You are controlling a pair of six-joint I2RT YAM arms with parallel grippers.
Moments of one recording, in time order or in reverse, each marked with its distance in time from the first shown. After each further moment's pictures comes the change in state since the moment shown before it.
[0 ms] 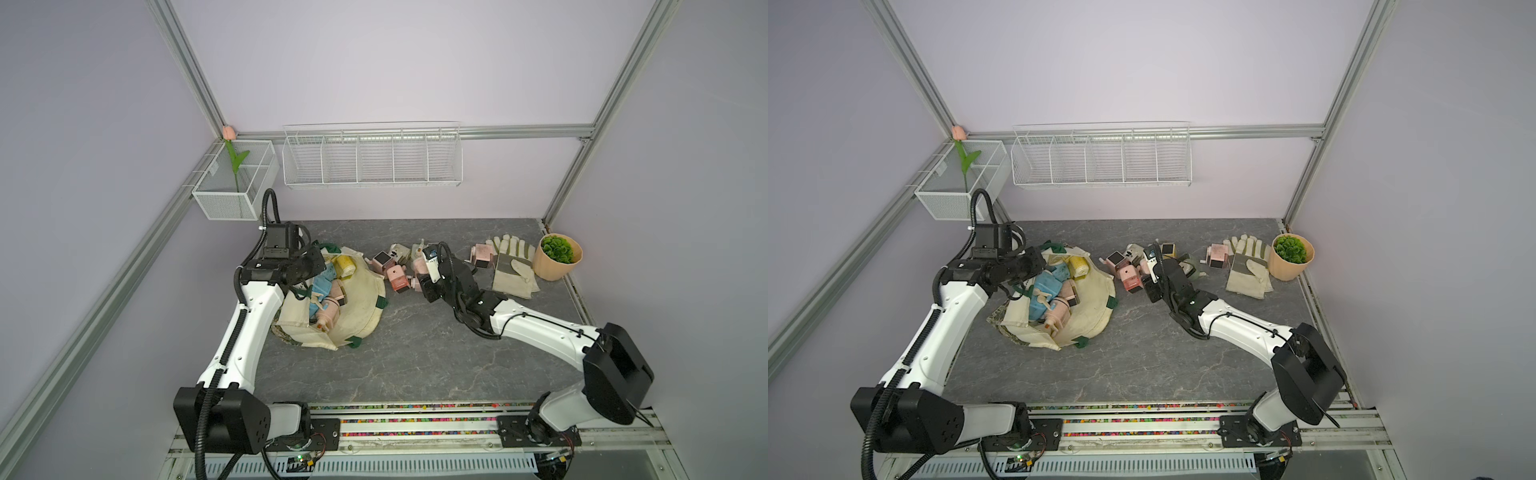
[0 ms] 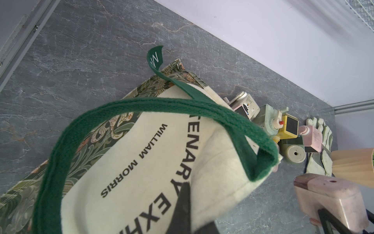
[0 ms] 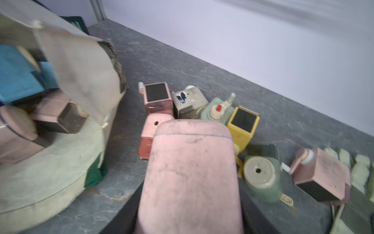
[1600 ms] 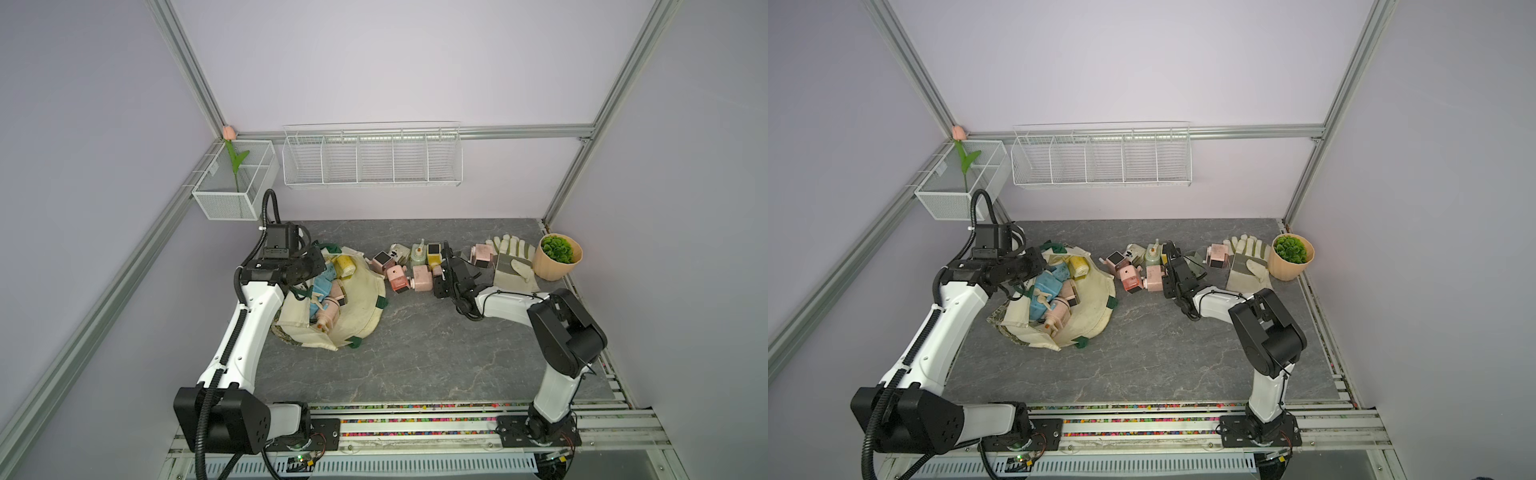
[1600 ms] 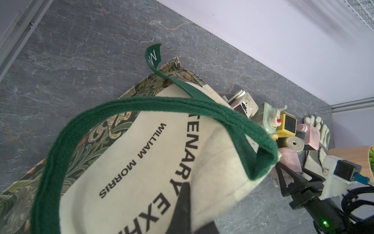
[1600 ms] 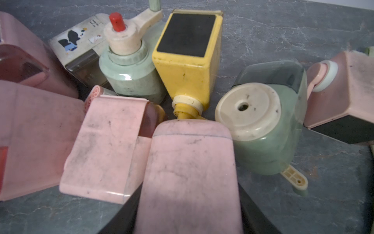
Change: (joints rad) left arm 0.001 -0.001 -0.003 0.001 0.014 0.000; right arm -0.176 0.318 0.026 0.075 -0.023 0.192
